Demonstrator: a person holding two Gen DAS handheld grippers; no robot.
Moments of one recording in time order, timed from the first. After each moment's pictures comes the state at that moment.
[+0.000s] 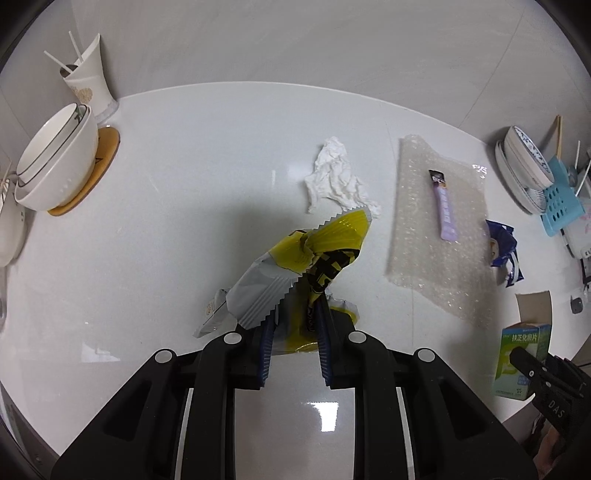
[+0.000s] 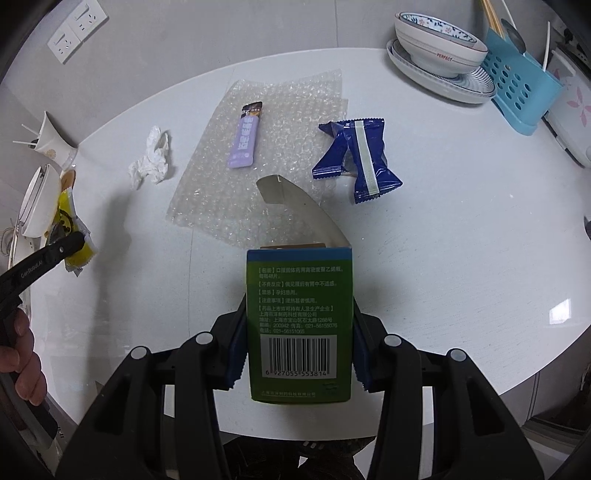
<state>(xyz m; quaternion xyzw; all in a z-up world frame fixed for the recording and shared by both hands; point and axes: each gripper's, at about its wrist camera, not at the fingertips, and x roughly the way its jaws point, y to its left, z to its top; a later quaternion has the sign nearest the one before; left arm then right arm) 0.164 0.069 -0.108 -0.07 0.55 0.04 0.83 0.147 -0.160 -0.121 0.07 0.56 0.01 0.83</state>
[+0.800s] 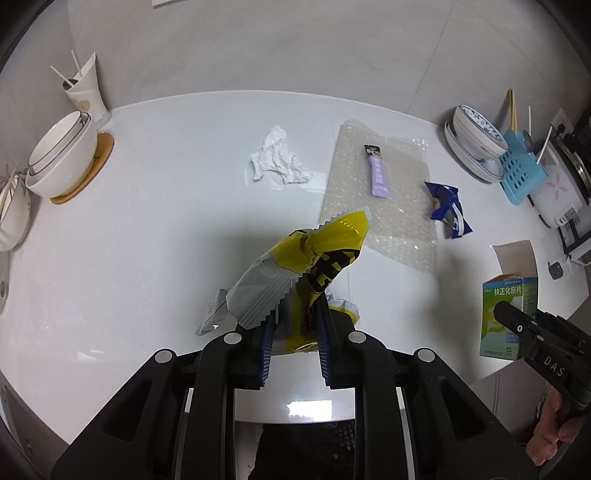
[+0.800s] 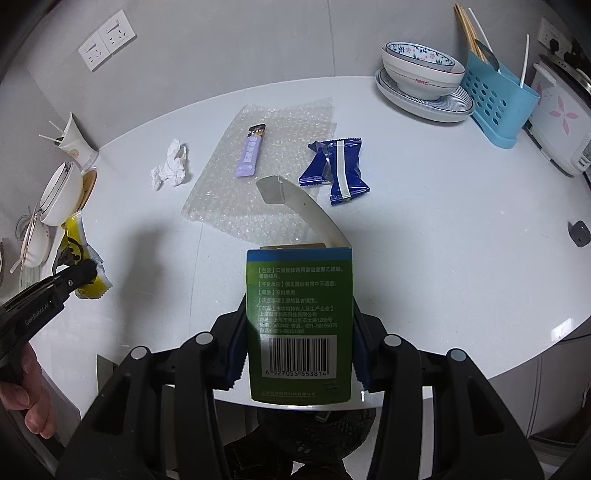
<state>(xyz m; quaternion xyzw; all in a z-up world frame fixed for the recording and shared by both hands) 0.090 0.011 -0.077 -0.06 0.53 0.01 0.85 0.096 -0.186 -0.091 0.06 0.51 0.03 0.86</state>
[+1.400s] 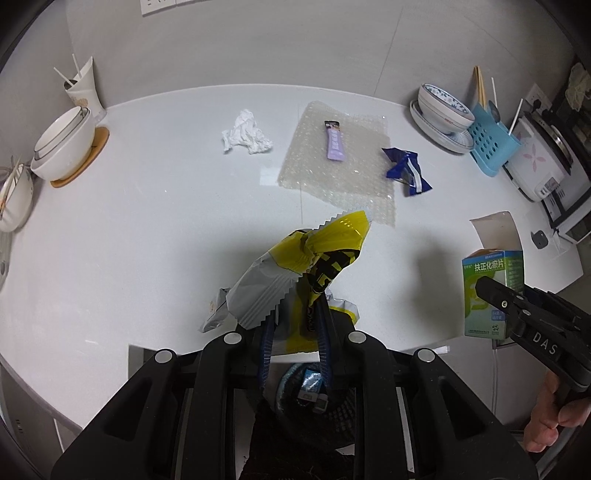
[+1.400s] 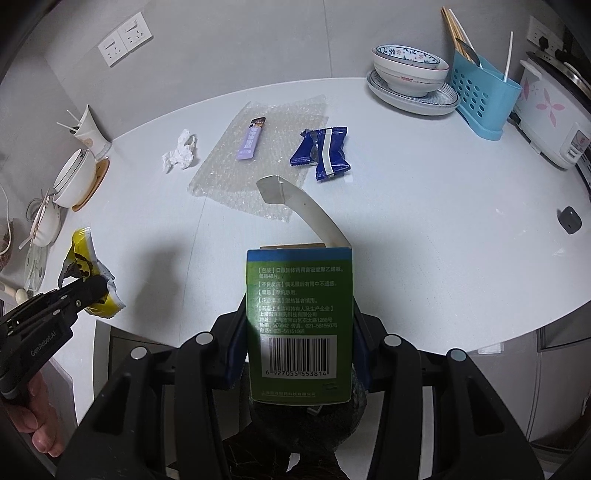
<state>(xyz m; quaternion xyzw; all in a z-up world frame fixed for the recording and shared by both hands) 0.022 -0.038 -0.072 -0.05 0.52 -0.01 0.85 0.043 -0.209 -0.088 0.05 0.50 0.05 0.86</state>
